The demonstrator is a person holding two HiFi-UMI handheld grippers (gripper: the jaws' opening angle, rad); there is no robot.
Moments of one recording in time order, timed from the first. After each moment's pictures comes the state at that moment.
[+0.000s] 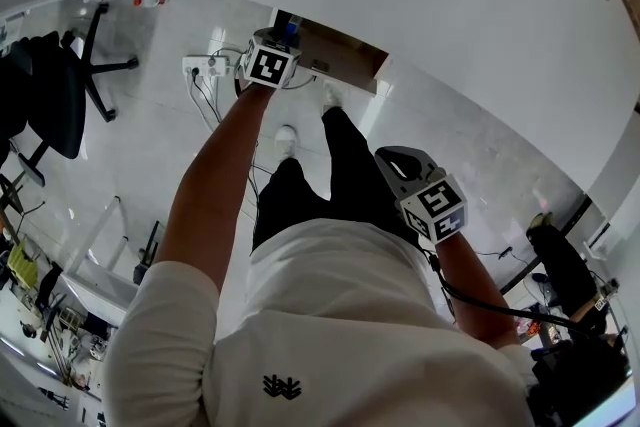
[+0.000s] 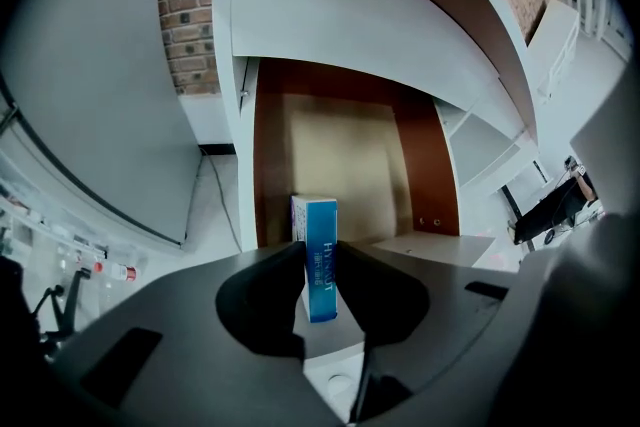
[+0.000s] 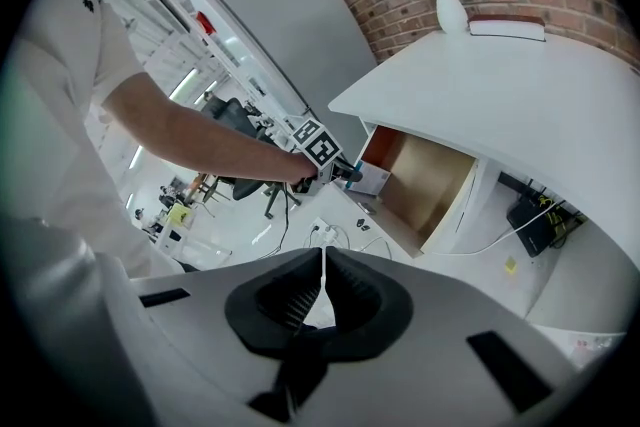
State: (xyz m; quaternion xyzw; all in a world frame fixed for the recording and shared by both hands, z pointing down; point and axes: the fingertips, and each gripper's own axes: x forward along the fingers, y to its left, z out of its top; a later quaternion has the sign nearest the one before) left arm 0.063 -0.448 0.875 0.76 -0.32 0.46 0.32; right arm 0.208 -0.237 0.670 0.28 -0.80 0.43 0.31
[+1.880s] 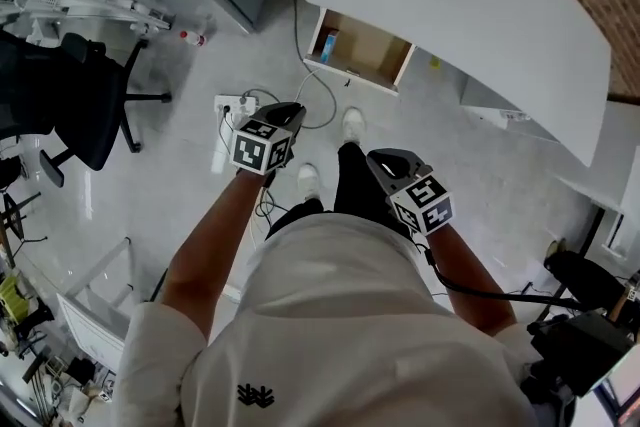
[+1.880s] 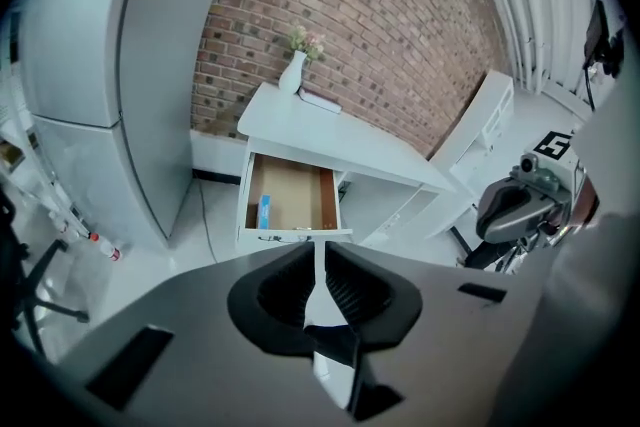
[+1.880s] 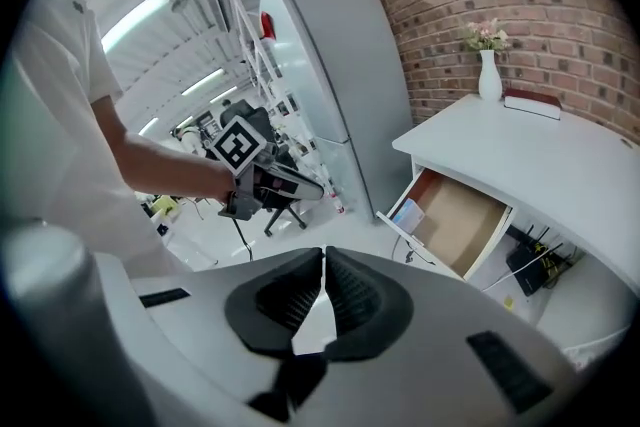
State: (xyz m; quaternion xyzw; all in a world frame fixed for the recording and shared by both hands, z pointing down) left arm -0.066 -0.199 0.595 0.85 -0.29 0.29 0.34; right arm 0.048 -0.090 0.534 0.33 -0.84 0.32 0.28
